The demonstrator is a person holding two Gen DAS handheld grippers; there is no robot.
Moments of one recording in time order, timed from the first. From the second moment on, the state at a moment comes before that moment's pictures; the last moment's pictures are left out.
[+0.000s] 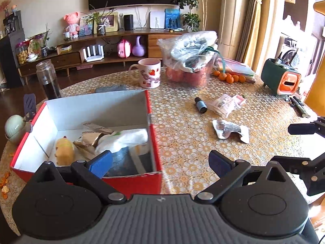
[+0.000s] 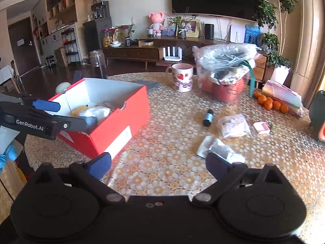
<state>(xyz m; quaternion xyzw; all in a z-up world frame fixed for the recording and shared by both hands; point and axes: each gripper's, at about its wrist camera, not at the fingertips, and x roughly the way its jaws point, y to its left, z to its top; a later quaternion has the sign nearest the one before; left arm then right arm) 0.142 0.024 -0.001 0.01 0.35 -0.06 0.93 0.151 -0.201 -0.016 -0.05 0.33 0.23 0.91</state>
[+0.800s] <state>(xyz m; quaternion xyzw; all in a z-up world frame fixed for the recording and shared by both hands) 0.215 -0.104 -0.037 0.10 0.37 -0.16 0.91 0.214 -0.341 -0.037 -0.05 0.36 0.14 0.92</state>
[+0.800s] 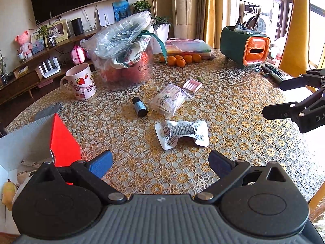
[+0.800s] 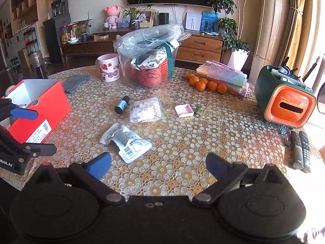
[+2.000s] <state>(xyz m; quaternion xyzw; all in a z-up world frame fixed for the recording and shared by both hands) 0.423 -0.099 -0.107 0.08 0.48 -0.05 0.87 0.400 -0.344 -0.127 -0.07 0.38 0.12 0.91</state>
